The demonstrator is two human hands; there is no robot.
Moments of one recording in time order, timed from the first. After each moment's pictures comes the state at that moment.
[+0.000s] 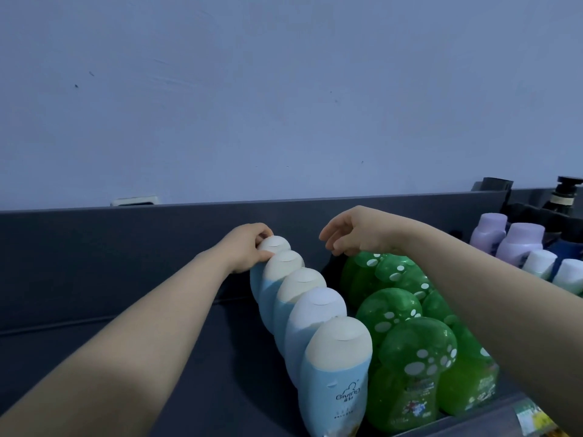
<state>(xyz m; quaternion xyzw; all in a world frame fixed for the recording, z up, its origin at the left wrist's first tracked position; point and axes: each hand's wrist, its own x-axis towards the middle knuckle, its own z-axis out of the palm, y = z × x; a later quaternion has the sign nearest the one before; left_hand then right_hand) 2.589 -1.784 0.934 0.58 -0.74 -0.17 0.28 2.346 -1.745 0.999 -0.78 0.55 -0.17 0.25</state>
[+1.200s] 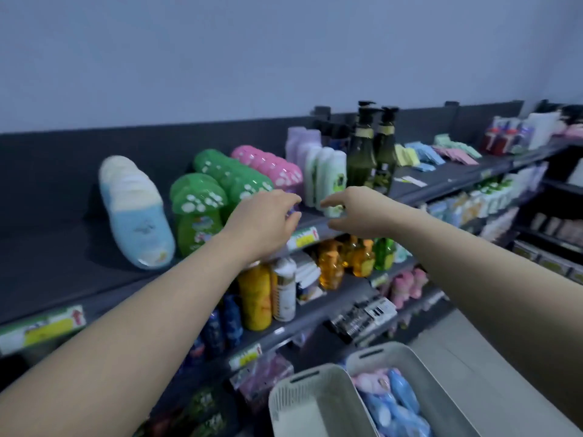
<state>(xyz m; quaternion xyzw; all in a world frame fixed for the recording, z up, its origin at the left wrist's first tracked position) 2.276 -1.498 0.901 0.39 -0.89 0.06 0.25 2.098 -1.440 0.937 -0.73 0.68 -0.08 0.02</state>
